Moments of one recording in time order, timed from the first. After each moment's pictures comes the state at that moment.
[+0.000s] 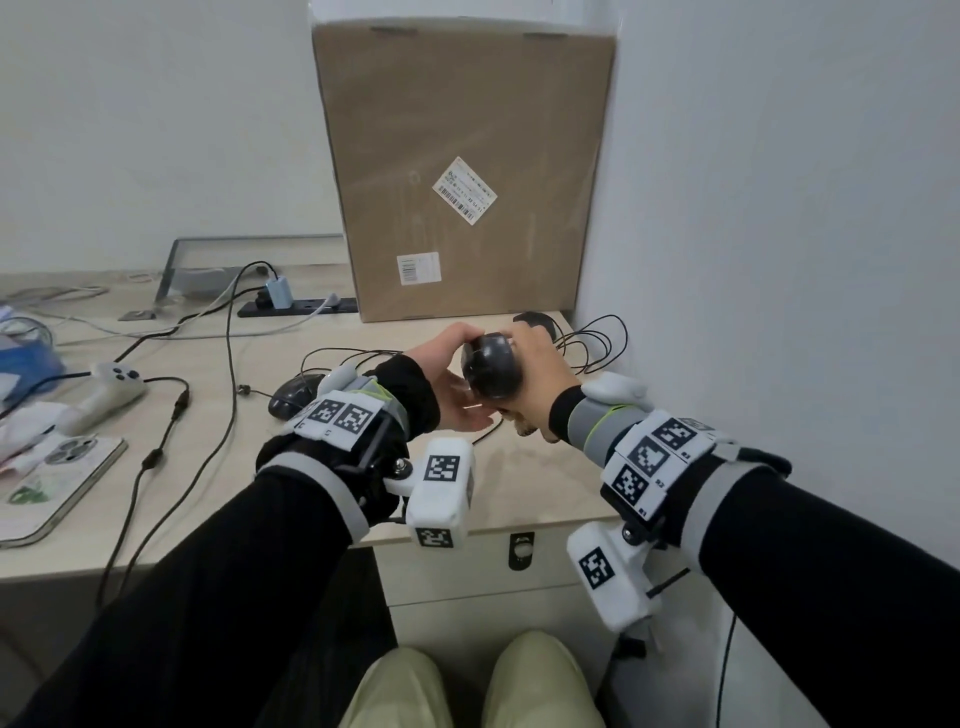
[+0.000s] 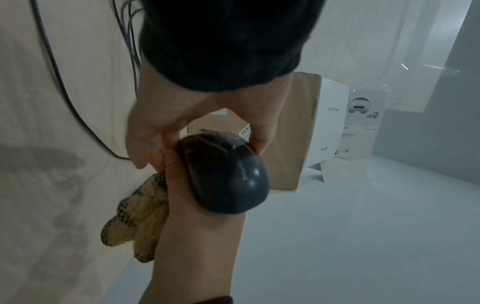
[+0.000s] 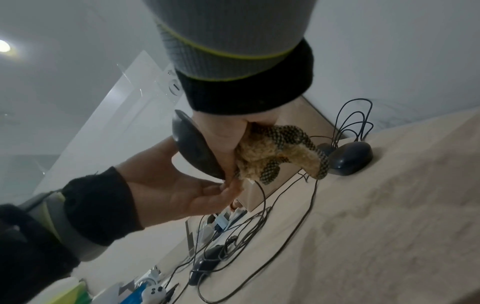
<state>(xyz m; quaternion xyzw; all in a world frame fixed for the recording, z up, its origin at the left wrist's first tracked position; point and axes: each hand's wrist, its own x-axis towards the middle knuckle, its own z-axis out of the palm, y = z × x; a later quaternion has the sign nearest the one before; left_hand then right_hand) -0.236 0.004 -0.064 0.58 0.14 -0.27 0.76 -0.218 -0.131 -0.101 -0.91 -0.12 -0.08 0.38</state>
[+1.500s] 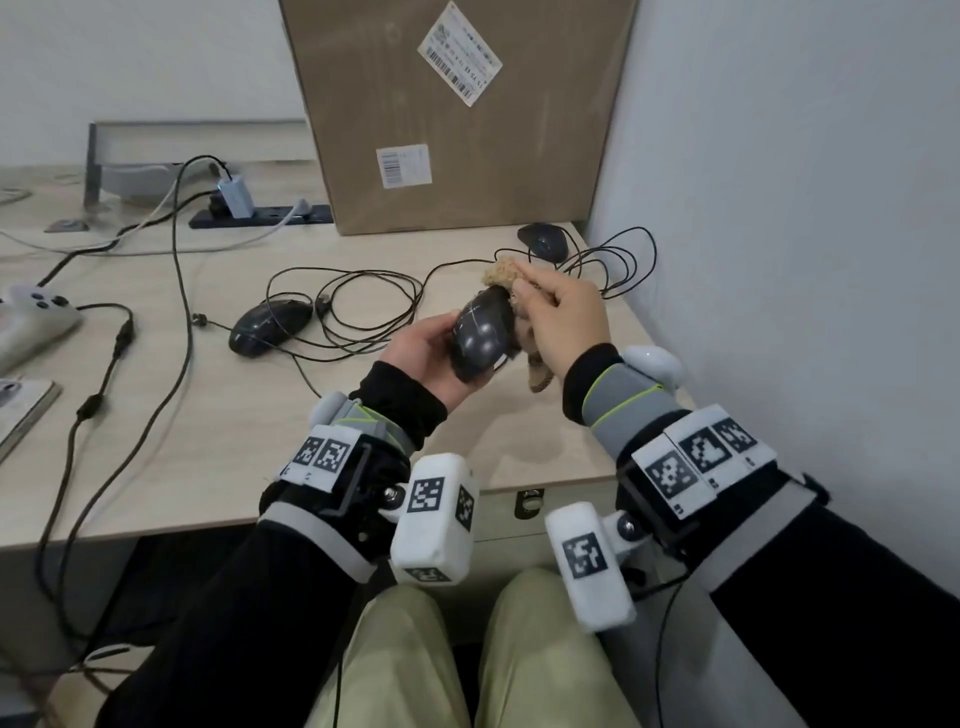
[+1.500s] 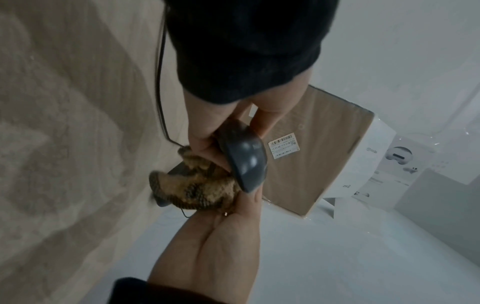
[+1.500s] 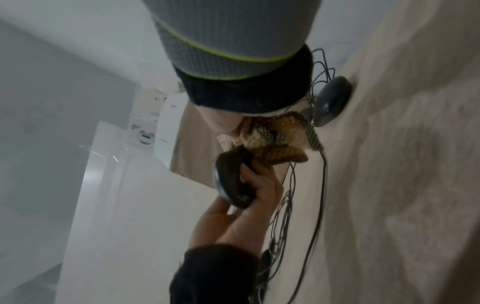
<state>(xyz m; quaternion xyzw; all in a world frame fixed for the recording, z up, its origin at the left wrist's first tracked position) -0.212 0.010 -0.141 0.39 0.08 -0.20 0.90 -0.203 -0.124 -0.127 -0.79 -0.01 -0.17 0.59</state>
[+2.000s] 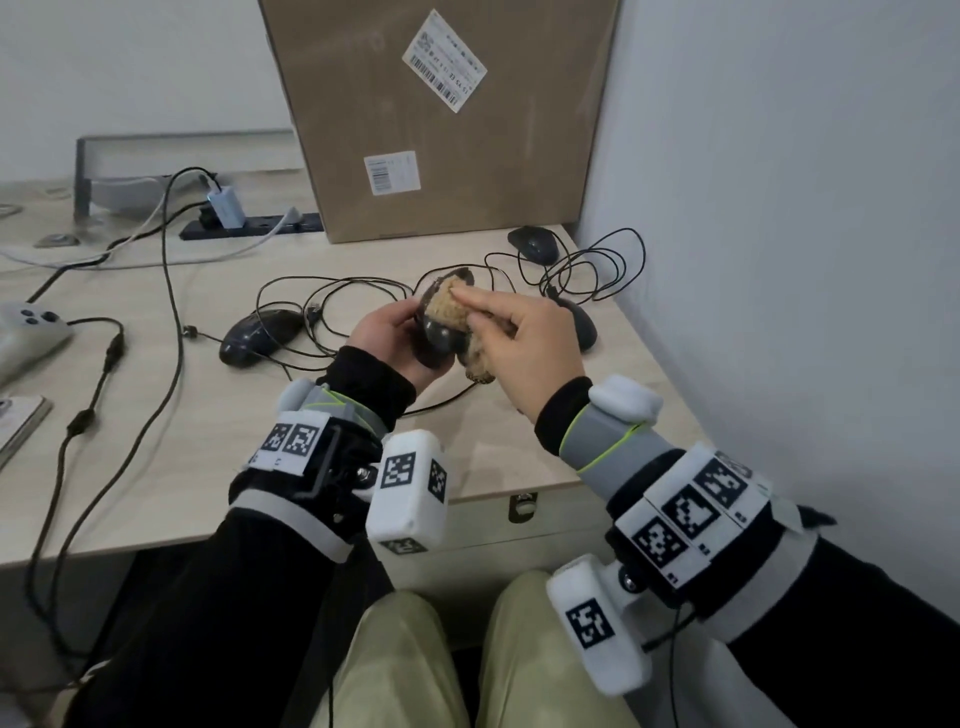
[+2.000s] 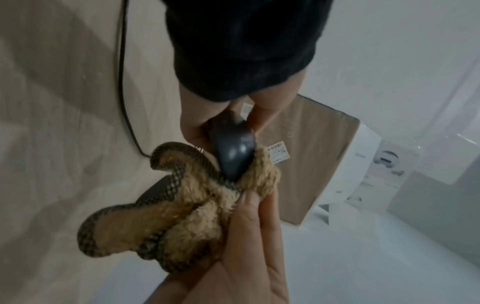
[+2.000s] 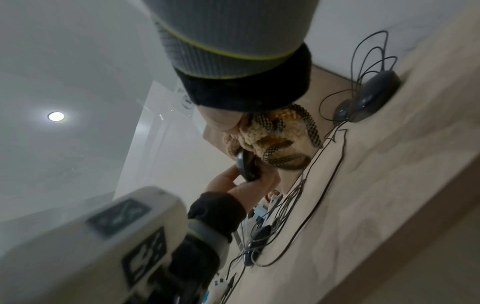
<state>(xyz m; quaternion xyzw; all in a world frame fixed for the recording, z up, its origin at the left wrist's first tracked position) -0.201 0.020 -0.126 0.39 0.08 -0.16 0.90 -0.236 -0.108 -0.124 -0.80 -0.13 -0.21 0.55</state>
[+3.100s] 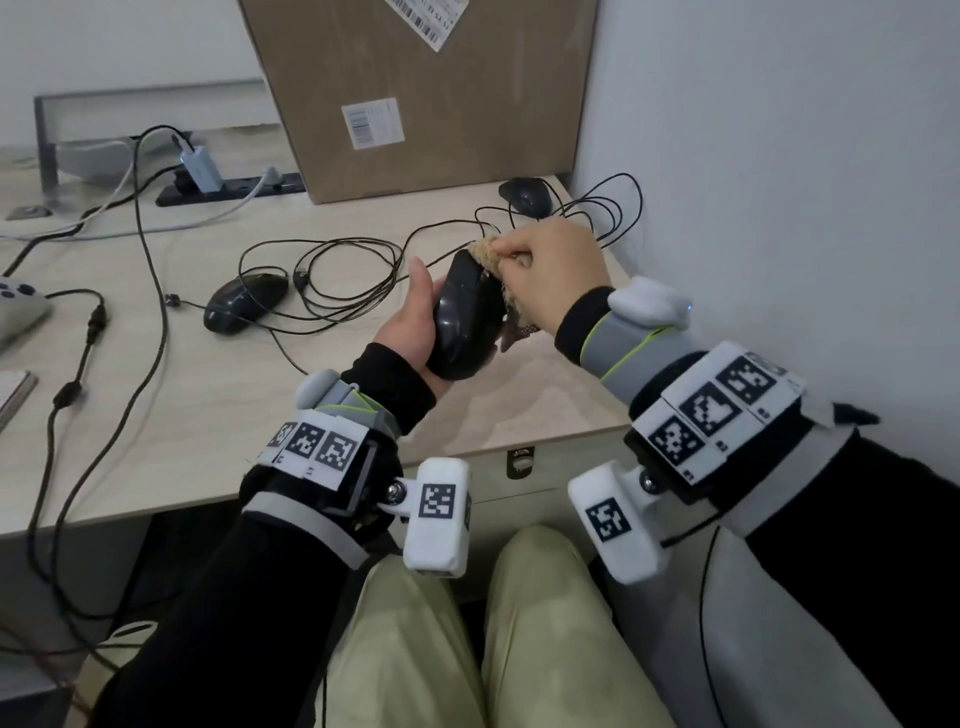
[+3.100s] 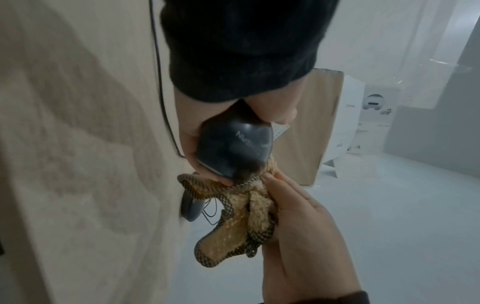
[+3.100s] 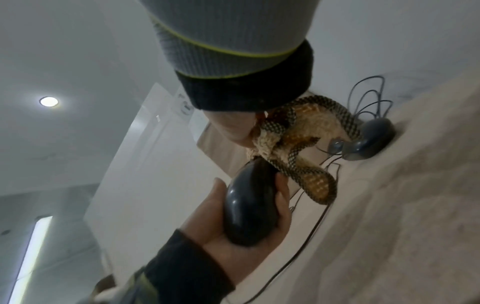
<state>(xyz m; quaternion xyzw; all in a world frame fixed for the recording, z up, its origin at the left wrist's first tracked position) -0.211 -0.005 -0.165 0.56 0.03 -0.15 0.81 -0.219 -0.135 -0.105 -0.94 -0.05 -0.15 0.30</state>
